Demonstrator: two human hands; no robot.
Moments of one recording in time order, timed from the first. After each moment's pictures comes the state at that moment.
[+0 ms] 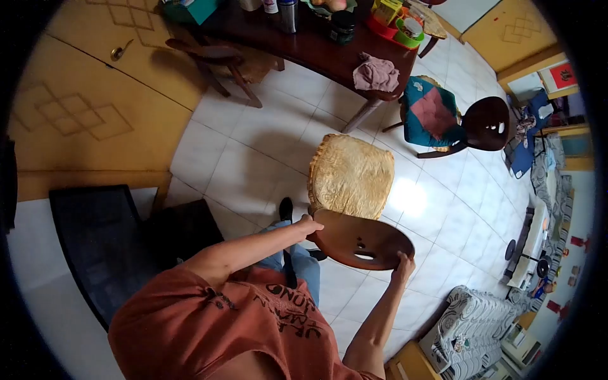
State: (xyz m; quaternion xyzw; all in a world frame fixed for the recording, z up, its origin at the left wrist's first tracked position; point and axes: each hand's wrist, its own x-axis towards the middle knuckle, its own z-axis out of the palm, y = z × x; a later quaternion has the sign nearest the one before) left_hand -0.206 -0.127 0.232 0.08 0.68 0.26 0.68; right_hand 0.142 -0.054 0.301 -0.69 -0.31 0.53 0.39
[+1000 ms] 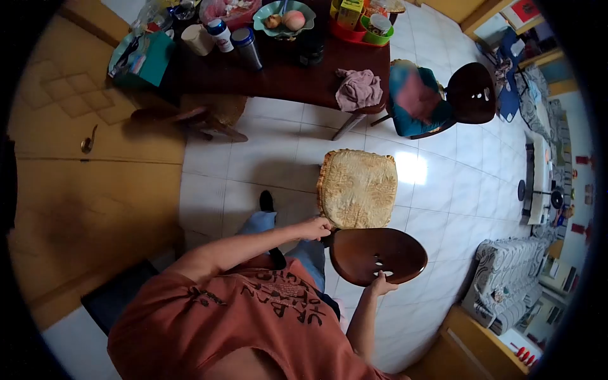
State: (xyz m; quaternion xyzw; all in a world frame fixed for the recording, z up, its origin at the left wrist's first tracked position) left_hand -0.362 -0.016 0.282 0.50 0.47 0.07 0.72; right_hand -0.052 -0.153 0.273 -0.82 -0.13 0.23 0.51
